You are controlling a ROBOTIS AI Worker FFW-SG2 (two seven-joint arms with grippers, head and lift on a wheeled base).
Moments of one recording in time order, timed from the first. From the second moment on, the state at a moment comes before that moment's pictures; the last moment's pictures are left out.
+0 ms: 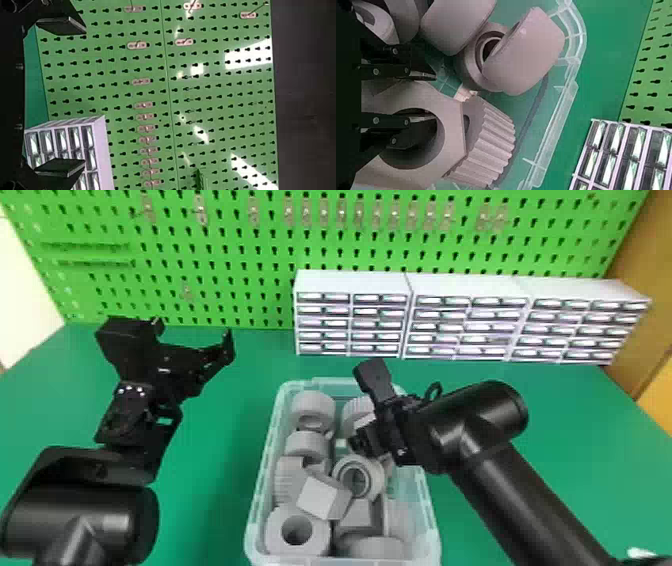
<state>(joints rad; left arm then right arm) -0.08 0.14 -0.03 -1.76 0.04 0.07 -0.07 -0.55 -0.08 0.49 -1.34 -0.22 1.08 0.08</state>
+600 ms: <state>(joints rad) -0.08 0.14 -0.03 -1.76 0.04 0.07 -0.08 -0.55 -0.08 0.49 -1.47 -0.21 1.09 0.08</state>
